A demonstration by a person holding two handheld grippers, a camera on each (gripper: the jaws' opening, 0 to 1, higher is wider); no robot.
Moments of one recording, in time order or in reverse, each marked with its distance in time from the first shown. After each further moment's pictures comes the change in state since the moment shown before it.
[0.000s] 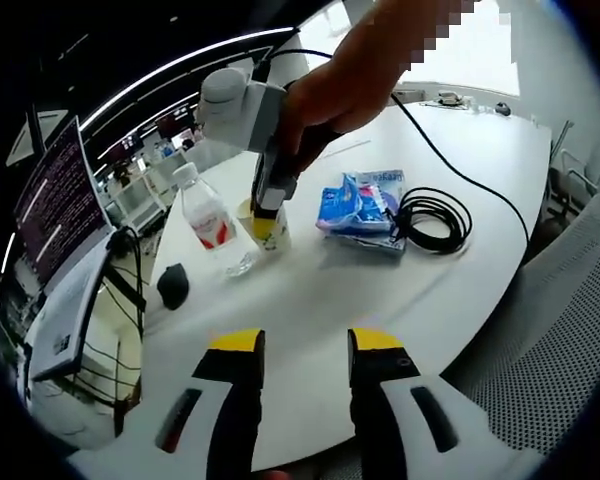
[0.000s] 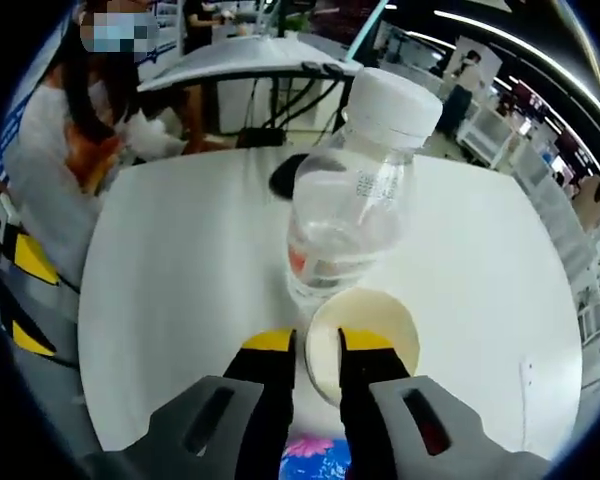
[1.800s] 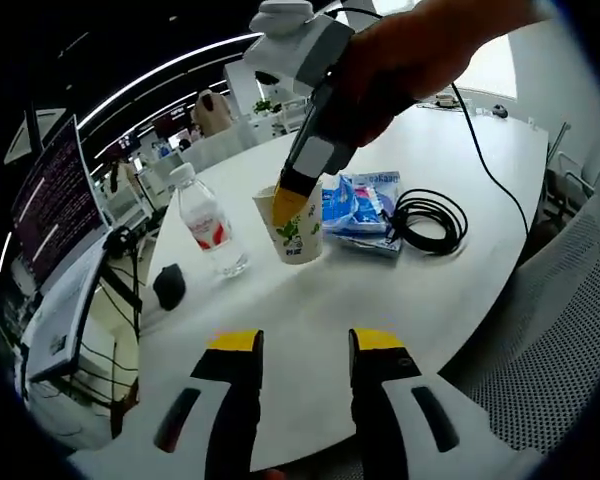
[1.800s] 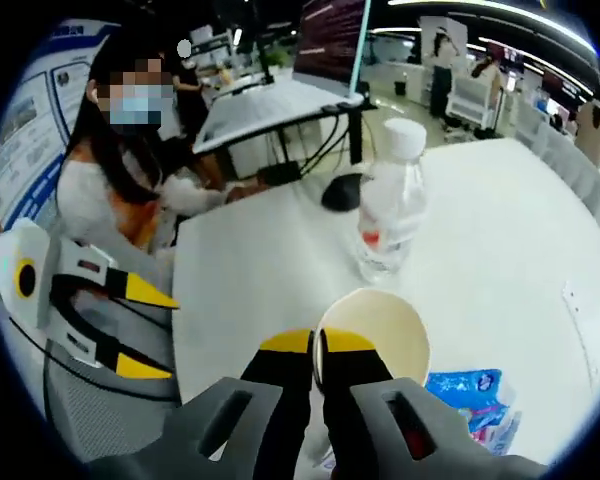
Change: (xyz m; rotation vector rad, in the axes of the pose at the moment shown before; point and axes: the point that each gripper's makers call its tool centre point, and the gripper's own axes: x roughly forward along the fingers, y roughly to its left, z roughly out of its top) left arm 0.001 -0.003 0.002 0.004 -0.003 -0.020; right arm -0.049 0.053 -0.005 0.237 -0.102 0.153
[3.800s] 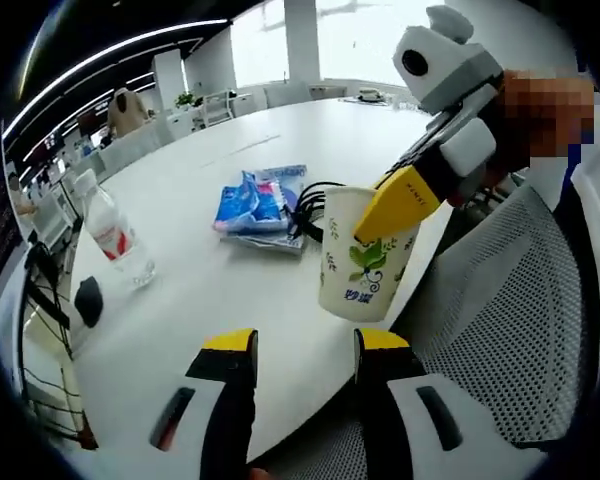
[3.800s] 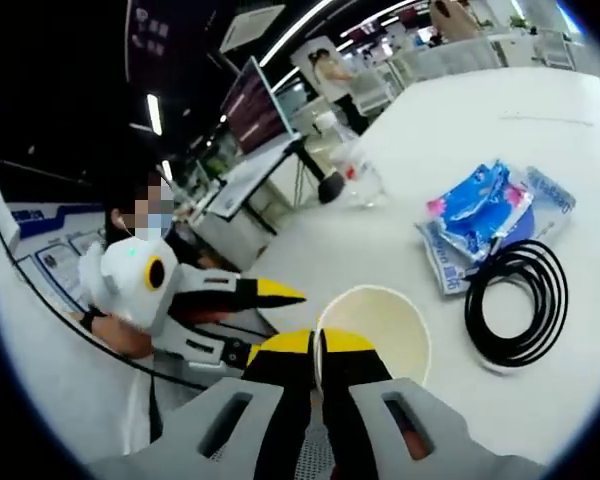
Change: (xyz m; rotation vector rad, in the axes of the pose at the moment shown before) left arm -0.002 -0.061 -0.002 0.041 0.036 -0.328; right arm -0.097 0.109 -0.098 0.684 -0.354 0.030
